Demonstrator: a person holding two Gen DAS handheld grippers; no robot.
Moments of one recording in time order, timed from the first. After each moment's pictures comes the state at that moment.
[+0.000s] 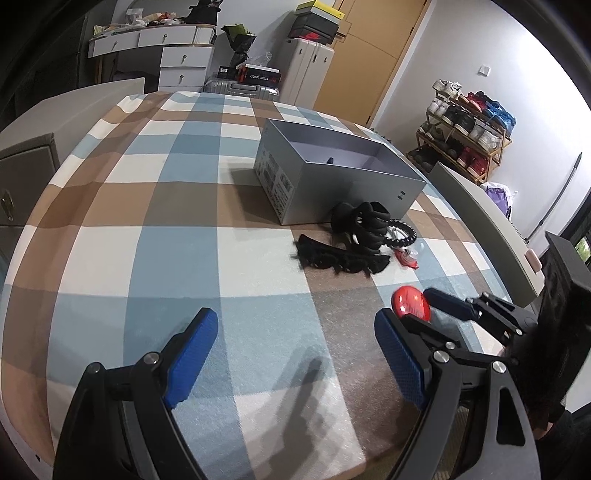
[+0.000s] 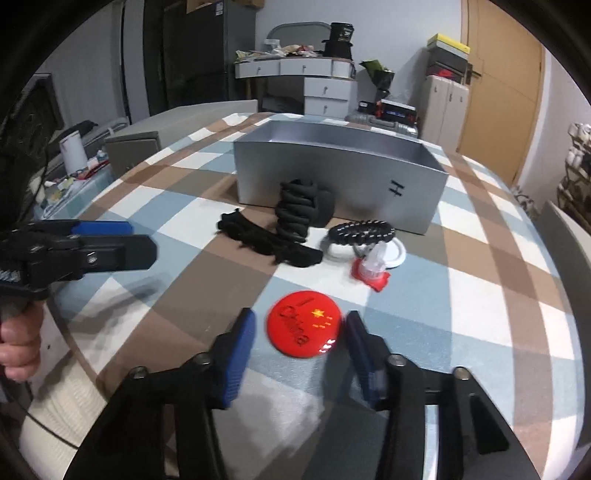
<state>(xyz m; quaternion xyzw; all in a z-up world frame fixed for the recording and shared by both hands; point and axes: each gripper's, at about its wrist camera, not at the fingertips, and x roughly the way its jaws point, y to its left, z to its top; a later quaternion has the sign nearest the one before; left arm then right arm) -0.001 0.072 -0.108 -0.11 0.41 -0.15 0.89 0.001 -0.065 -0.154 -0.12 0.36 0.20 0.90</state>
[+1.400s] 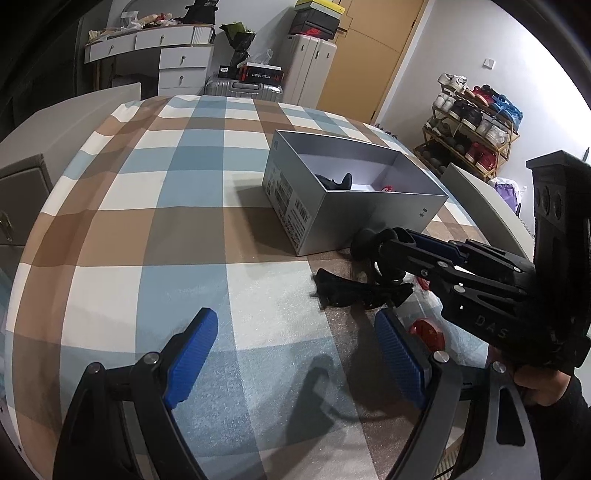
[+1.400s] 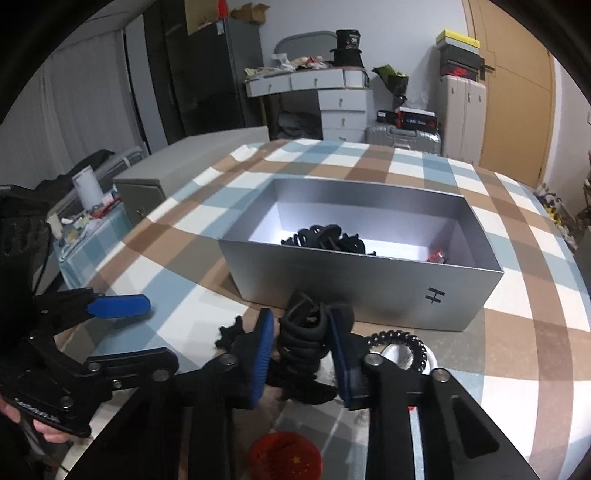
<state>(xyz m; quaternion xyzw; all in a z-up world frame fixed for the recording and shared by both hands) 0.026 0.074 -0.104 -0.09 0.42 -0.15 0.89 0.083 -0.047 -0.129 -0.06 0.36 0.25 0.90</state>
